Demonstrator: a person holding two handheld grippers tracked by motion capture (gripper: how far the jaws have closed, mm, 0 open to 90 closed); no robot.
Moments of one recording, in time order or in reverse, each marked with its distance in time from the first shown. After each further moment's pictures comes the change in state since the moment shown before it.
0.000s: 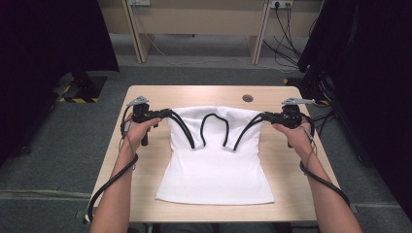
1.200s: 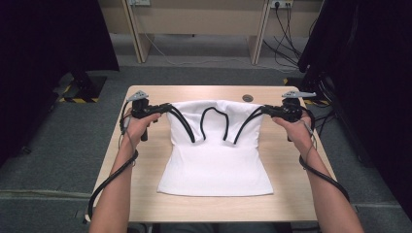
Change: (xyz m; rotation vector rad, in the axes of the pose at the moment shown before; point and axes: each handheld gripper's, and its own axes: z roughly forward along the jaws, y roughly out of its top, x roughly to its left) left arm -0.005 0.018 -0.003 -0.029 0.025 0.039; right arm 0.004 0.023 -0.003 -0.031 -0.020 -0.016
